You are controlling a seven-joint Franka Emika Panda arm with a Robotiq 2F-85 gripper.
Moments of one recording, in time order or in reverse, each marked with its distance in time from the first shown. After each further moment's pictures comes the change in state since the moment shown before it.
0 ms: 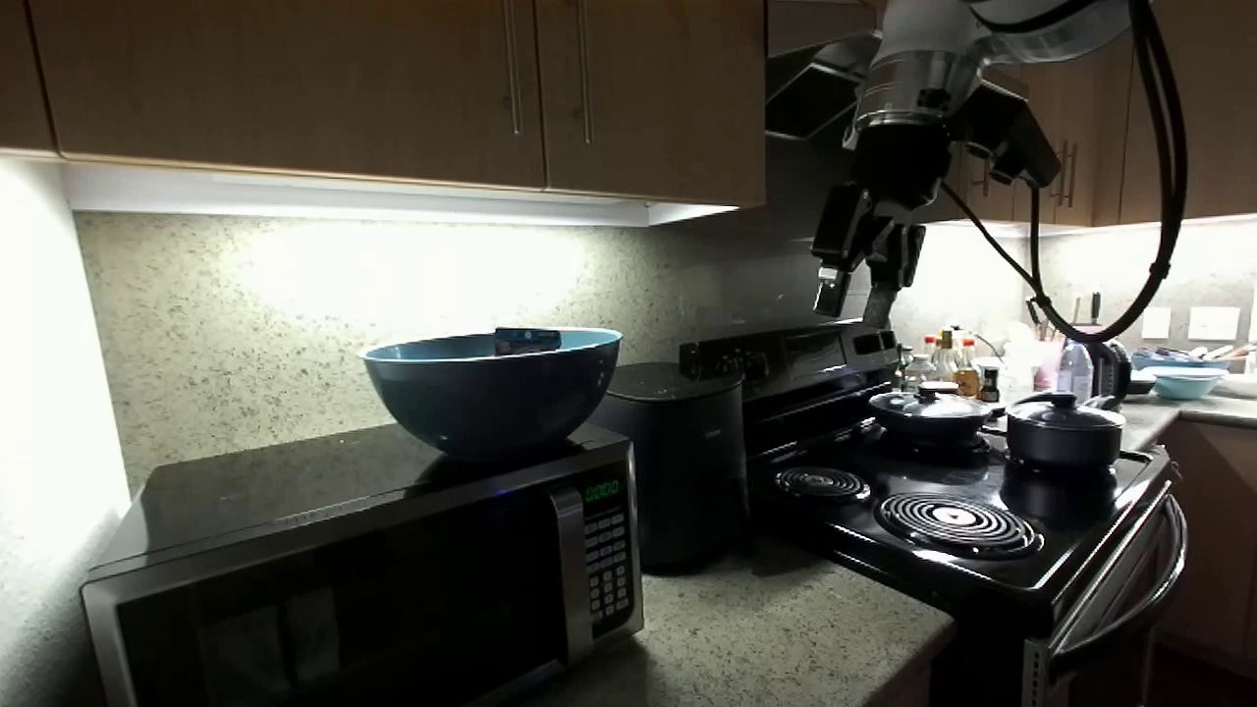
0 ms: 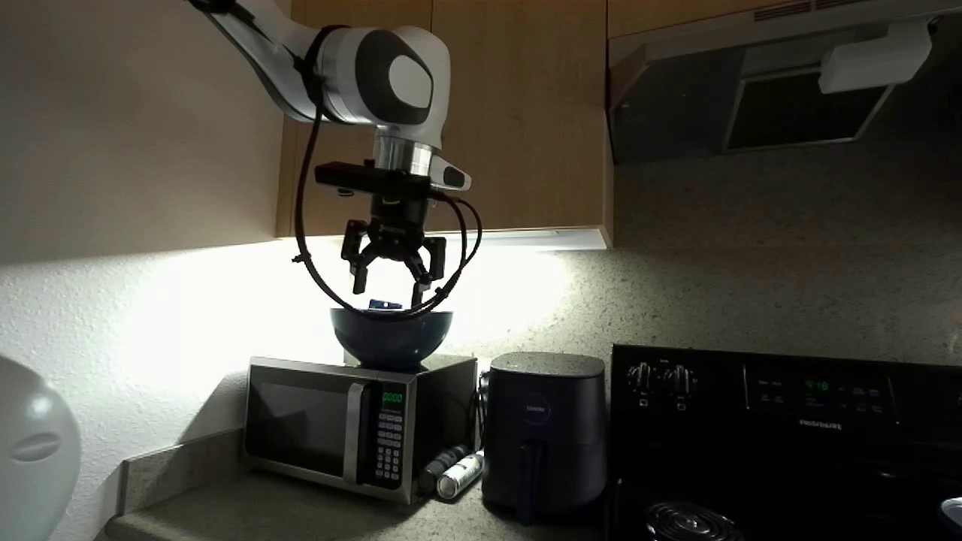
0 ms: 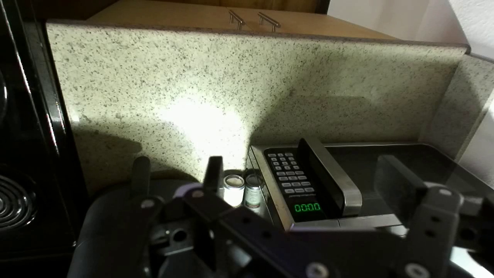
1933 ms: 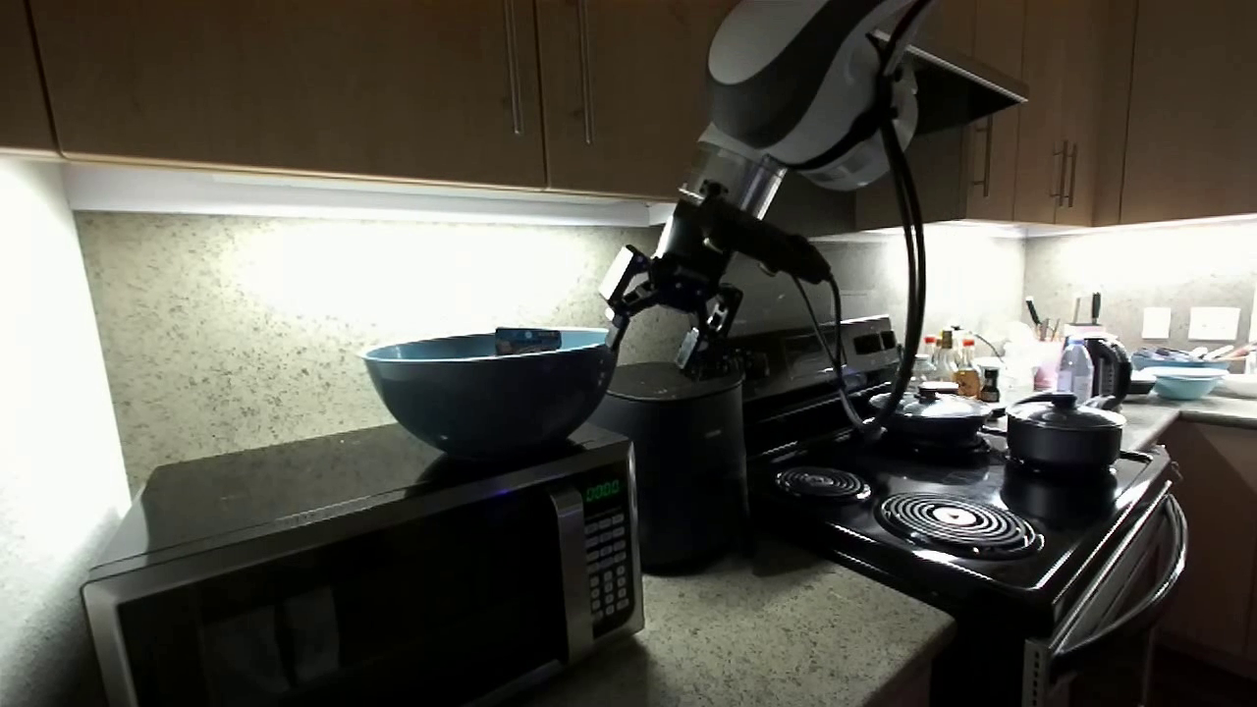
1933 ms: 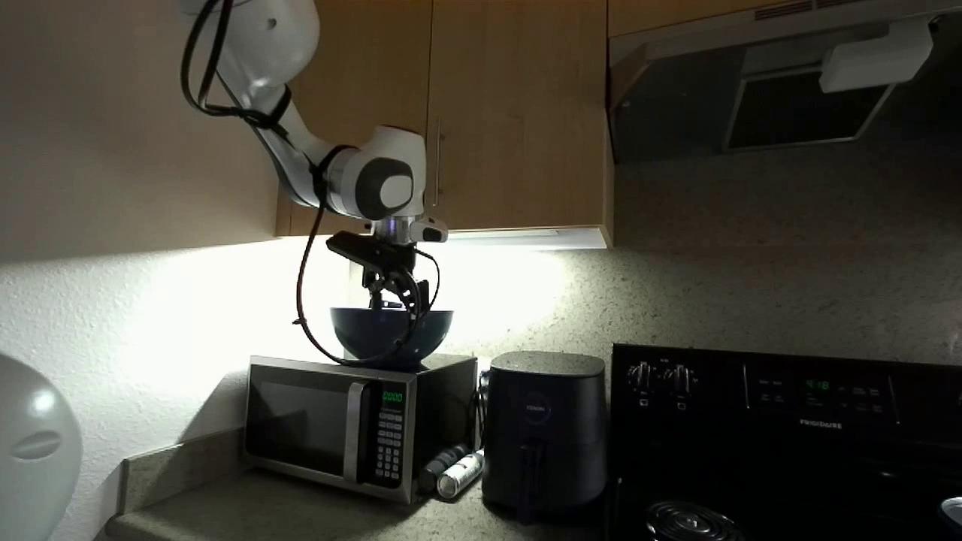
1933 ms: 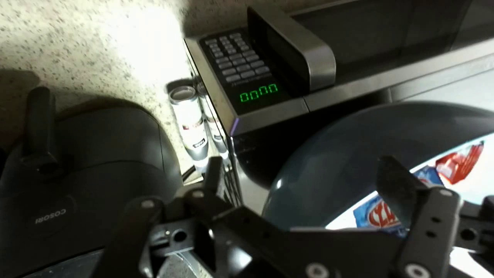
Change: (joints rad) arm 0.002 0.417 0.188 0.189 0.133 0.515 0.308
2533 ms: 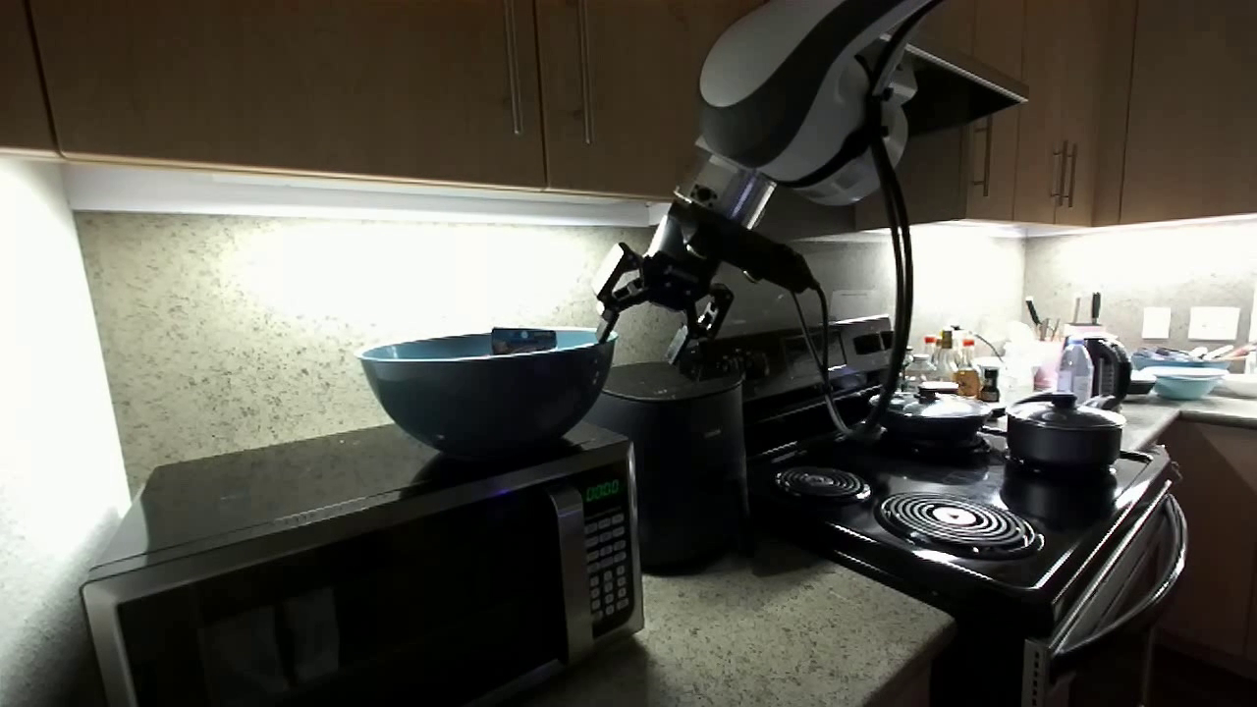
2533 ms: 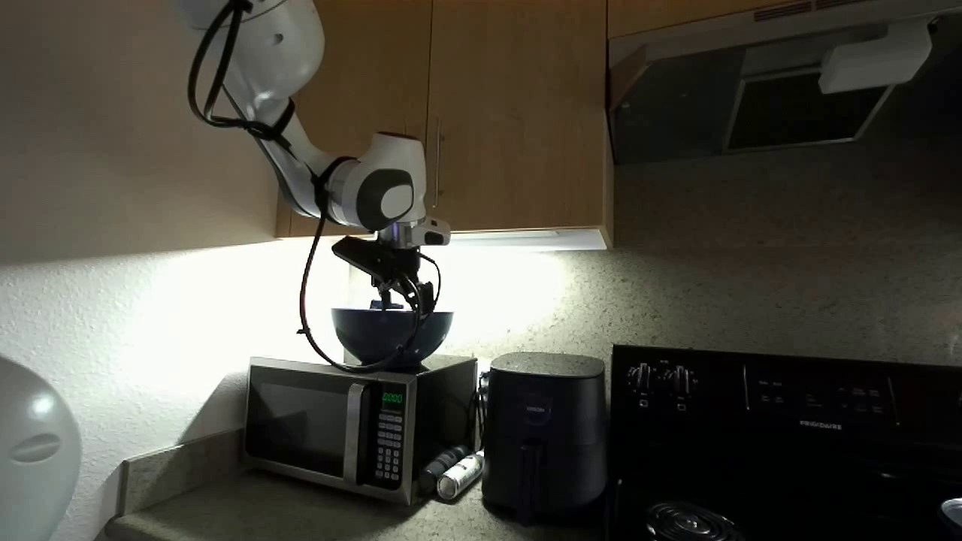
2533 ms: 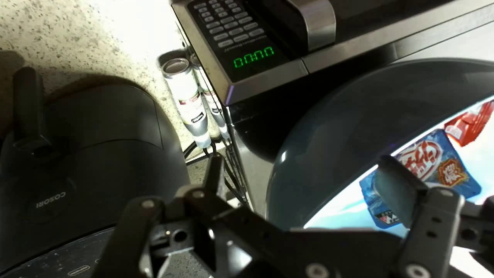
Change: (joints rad) arm -0.003 0.025 0.005 0.000 -0.003 0.108 0.057
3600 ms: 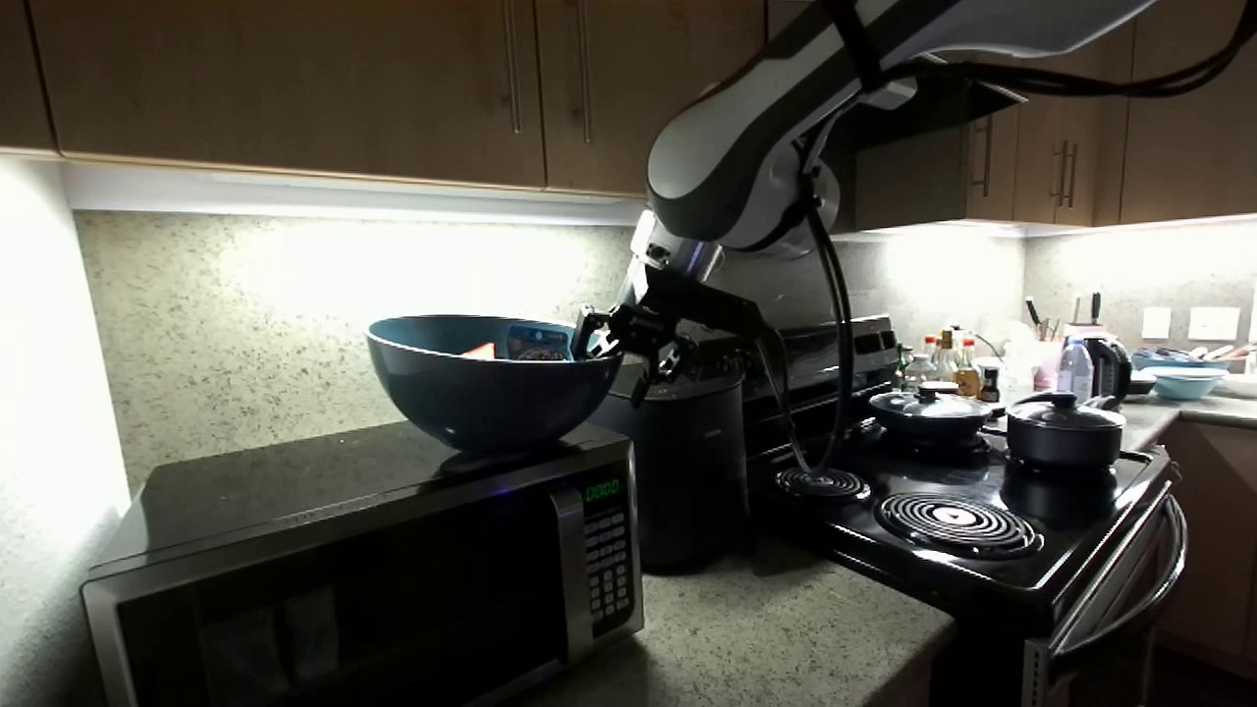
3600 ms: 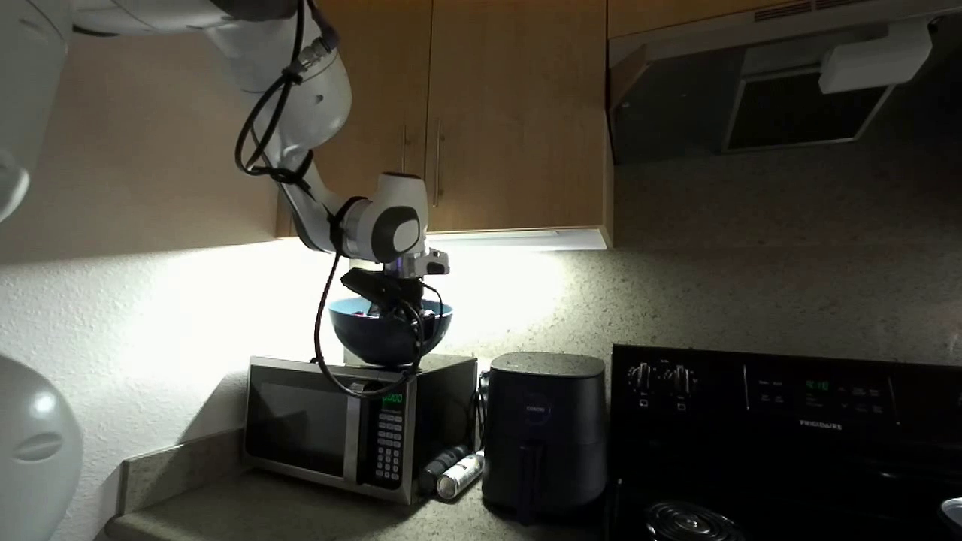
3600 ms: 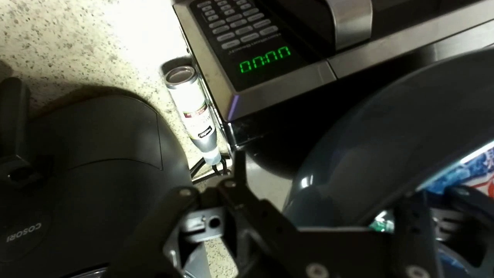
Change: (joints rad) arm 0.005 0.188 0.013 0.114 -0.097 0.023 0.097
